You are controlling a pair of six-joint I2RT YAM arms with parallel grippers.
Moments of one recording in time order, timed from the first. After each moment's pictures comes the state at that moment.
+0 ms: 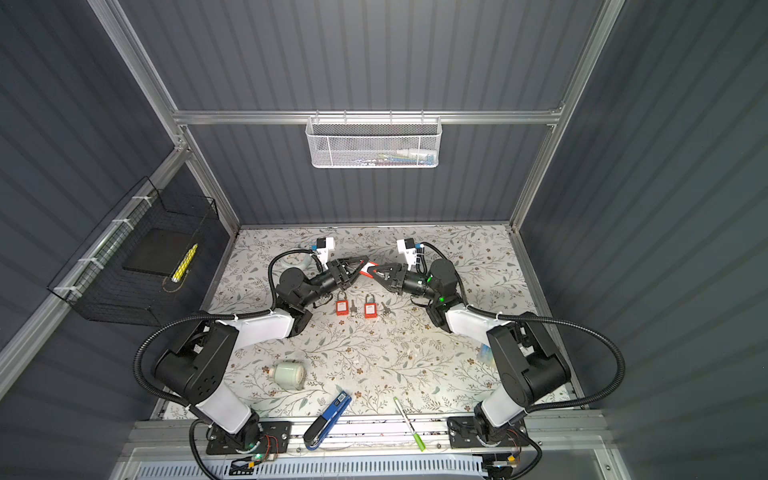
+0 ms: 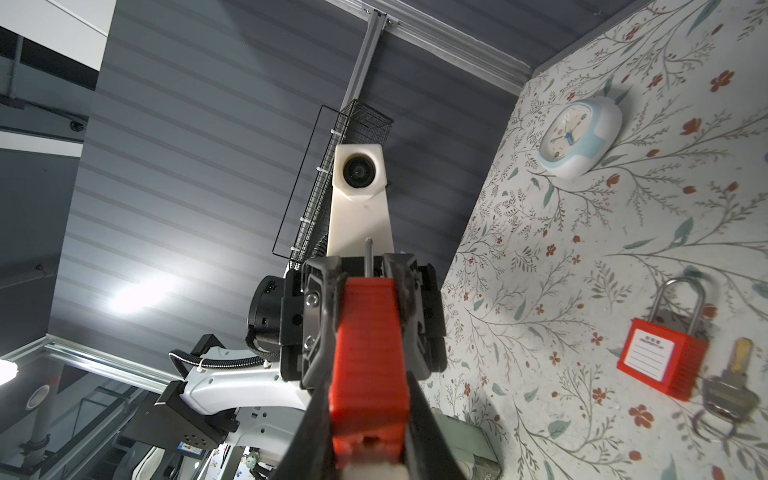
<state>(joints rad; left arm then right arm) -0.54 1.66 0.79 1.13 0.58 -1.34 0.45 1.58 0.77 0.94 -0.84 1.25</state>
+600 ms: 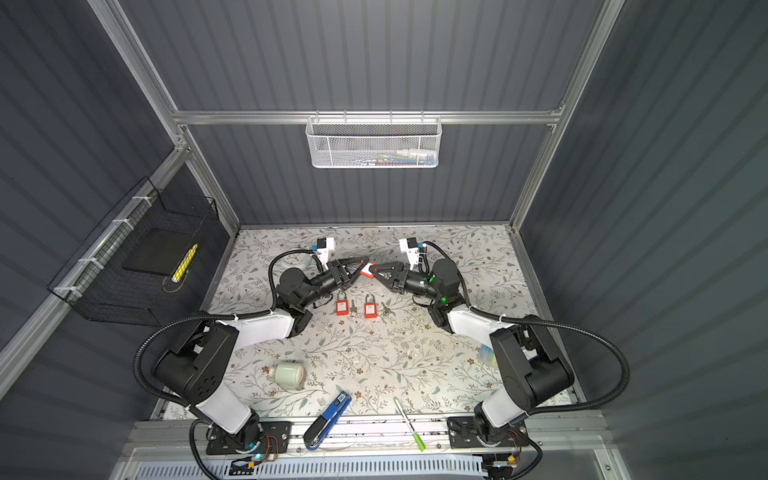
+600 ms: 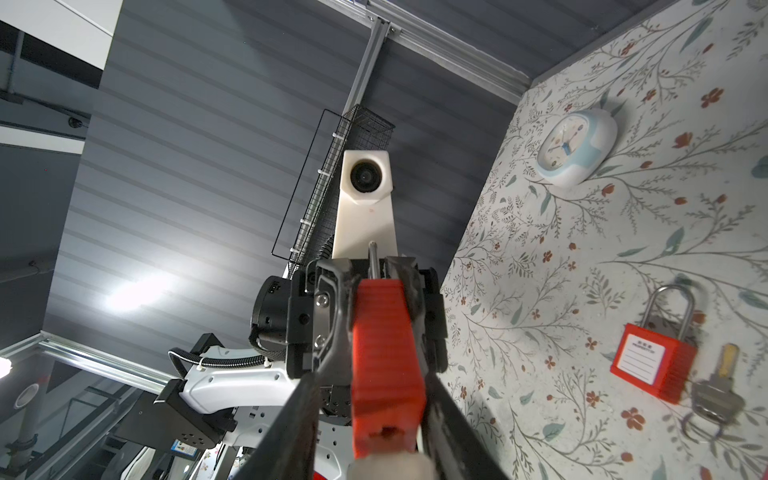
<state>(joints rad) -0.54 1.66 0.79 1.13 0.58 -1.34 0.42 1.54 0.75 0.93 -0.84 1.23</state>
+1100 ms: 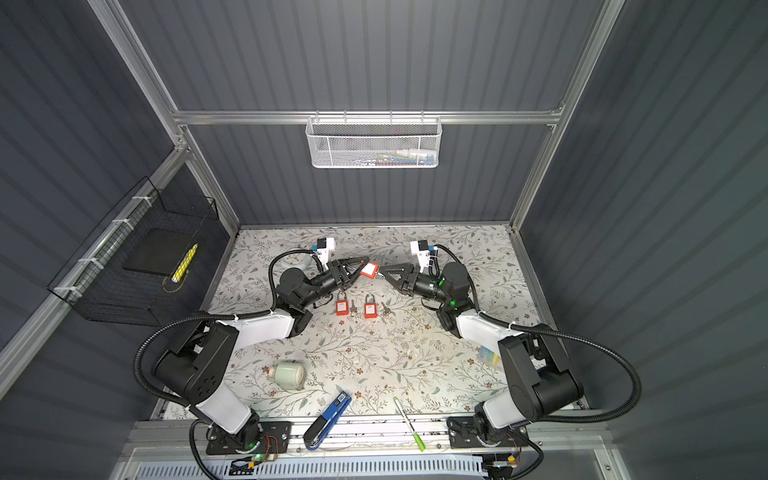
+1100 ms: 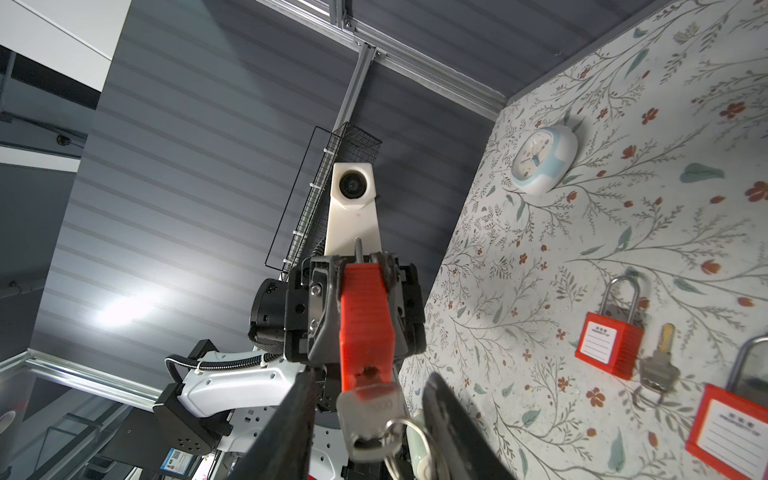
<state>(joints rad) -0.54 1.66 0.79 1.13 0.58 -1.33 0.38 1.49 0.69 0.91 -0.85 1.22</state>
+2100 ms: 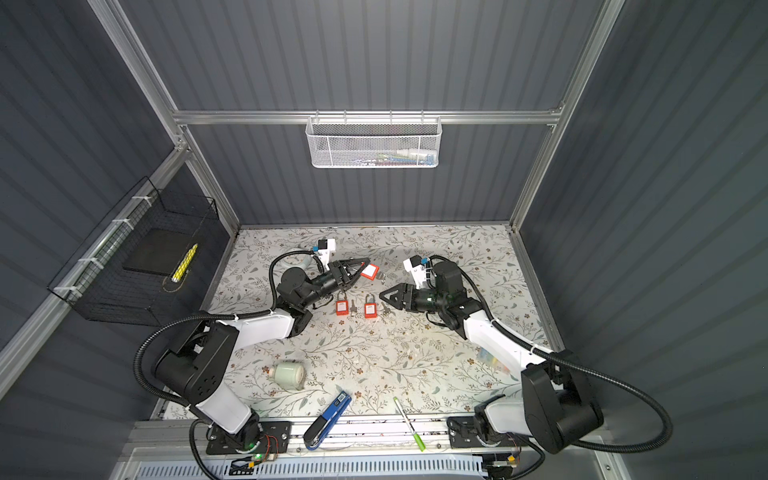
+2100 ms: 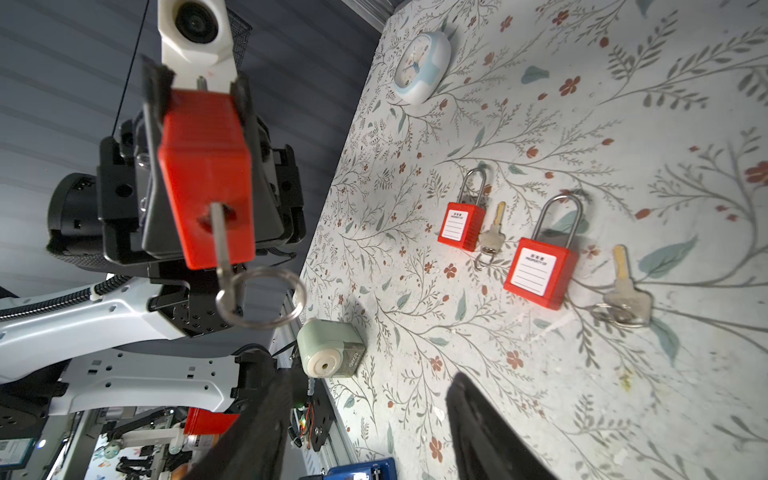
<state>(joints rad) -0.54 1.66 0.78 1.09 0.58 -1.32 0.39 1.31 0.78 0.03 -0.77 0.63</state>
